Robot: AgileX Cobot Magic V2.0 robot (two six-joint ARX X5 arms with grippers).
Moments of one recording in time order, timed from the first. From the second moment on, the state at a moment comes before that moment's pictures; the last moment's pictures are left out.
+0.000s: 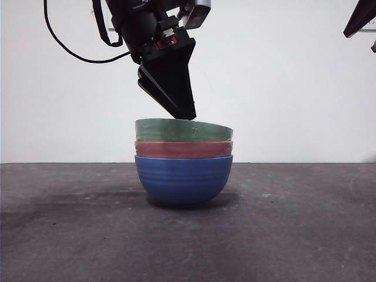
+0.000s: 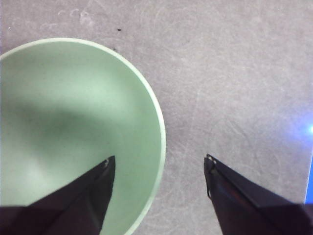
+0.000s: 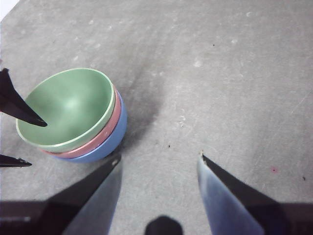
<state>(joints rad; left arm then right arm) -0.67 1.79 1.57 -0.94 0.24 0.59 0.10 0.89 0.88 -0.60 -0.34 0.04</state>
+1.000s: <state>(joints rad) -0.67 1.85 1.64 -1.00 0.23 0.60 0.10 0.89 0.88 -0.61 -0.34 0.04</state>
